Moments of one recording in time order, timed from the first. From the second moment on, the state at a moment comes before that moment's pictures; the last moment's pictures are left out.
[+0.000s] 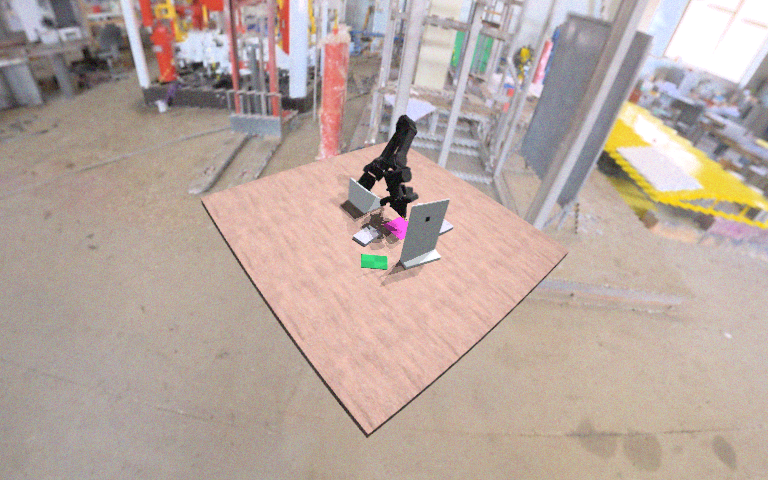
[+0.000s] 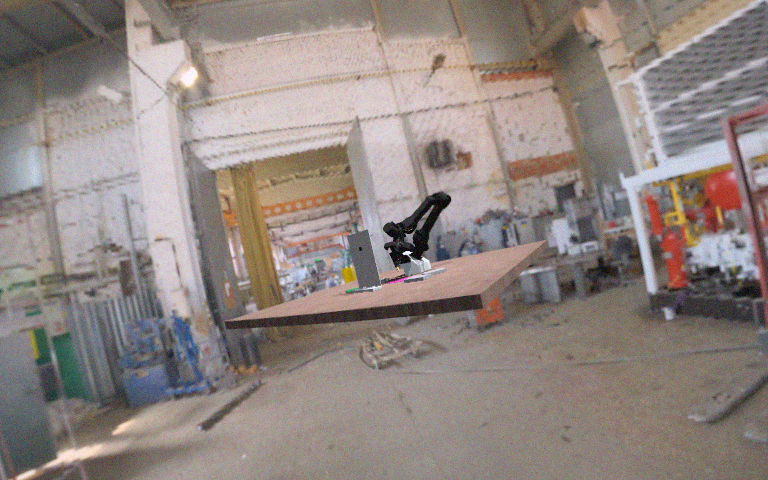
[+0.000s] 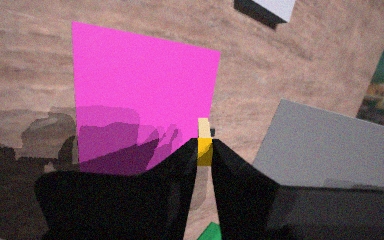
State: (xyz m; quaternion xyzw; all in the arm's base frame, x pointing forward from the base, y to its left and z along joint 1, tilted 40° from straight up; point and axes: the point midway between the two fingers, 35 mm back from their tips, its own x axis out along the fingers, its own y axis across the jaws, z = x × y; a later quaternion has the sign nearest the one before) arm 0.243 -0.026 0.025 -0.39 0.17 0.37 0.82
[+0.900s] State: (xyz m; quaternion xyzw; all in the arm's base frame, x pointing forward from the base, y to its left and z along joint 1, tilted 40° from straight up) arm 0.247 -0.010 0.005 -0.39 0.17 0.37 0.82
